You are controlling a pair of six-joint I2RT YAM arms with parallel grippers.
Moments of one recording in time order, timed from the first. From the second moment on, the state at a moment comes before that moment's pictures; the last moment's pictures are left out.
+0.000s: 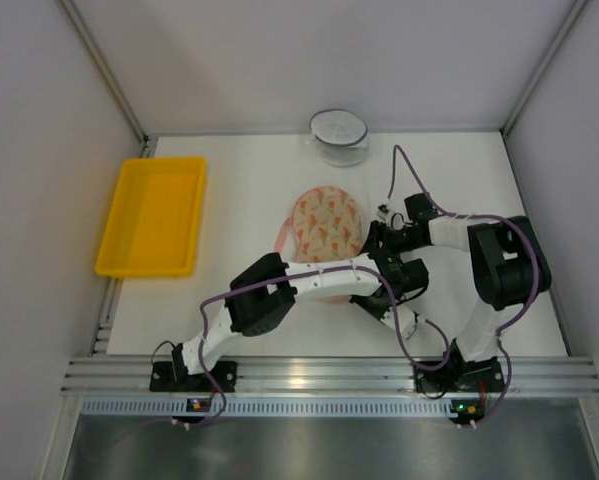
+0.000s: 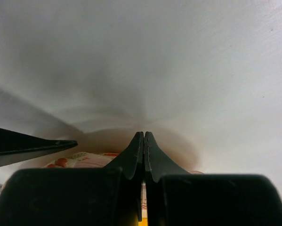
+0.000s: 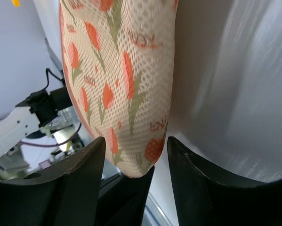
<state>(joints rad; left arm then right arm) -1.24 2.26 1.87 -1.10 -0.10 0.99 0.23 1.78 0.90 -0.29 -0.91 0.38</state>
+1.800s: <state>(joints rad) -1.24 2.23 1.77 -0.90 -0.03 0.78 0.21 1.80 0.96 -0.63 -0.93 0.13</state>
